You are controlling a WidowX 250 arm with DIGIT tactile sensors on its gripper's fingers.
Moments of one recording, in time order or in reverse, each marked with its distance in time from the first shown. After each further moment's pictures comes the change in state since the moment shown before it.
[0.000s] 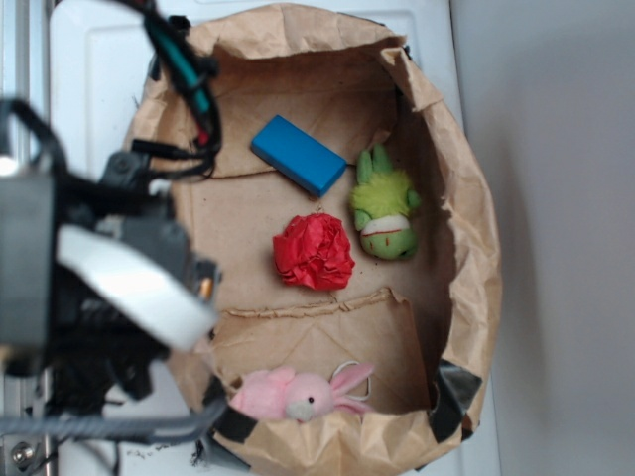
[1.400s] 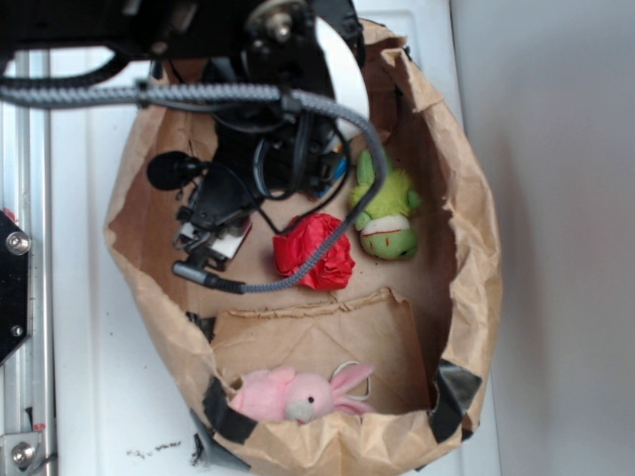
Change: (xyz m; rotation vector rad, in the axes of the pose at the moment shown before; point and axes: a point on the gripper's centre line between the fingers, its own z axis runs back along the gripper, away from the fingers) arm 0.033 0.059 -0.049 -0.109 -0.077 -0.325
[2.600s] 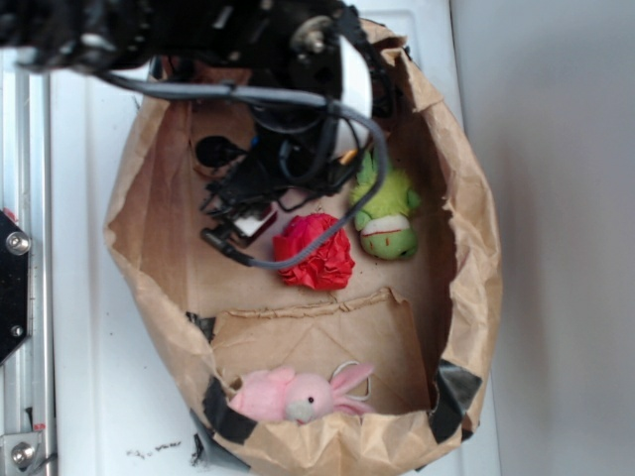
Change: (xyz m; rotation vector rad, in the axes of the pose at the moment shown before) arm -0.002 0.037 -0.056 0.015 -0.075 -0.236
